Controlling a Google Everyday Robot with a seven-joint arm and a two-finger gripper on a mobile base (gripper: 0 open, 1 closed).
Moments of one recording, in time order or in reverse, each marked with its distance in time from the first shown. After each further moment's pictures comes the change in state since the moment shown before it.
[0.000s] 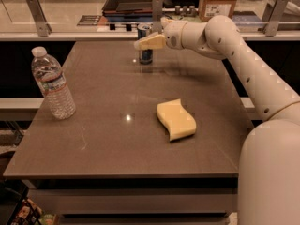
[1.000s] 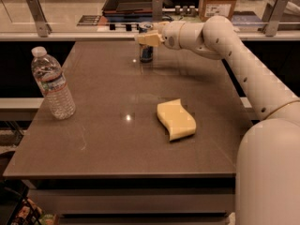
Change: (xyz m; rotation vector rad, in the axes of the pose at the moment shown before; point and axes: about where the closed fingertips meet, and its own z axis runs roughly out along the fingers) arm 0.000 0.004 0.008 -0.014 -0.005 0.001
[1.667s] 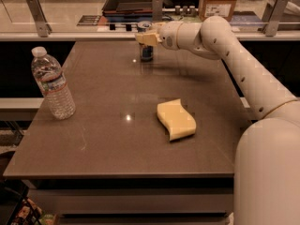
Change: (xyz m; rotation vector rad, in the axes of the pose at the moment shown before) arm 0.001 0.004 0.006 -0.010 0.000 0.002
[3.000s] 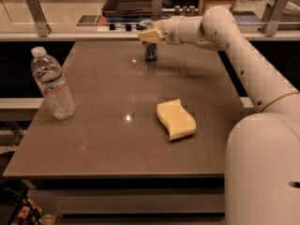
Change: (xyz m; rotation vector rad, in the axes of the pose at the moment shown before) arm -0.003 -0.008 -0.004 -0.006 0.081 -0.010
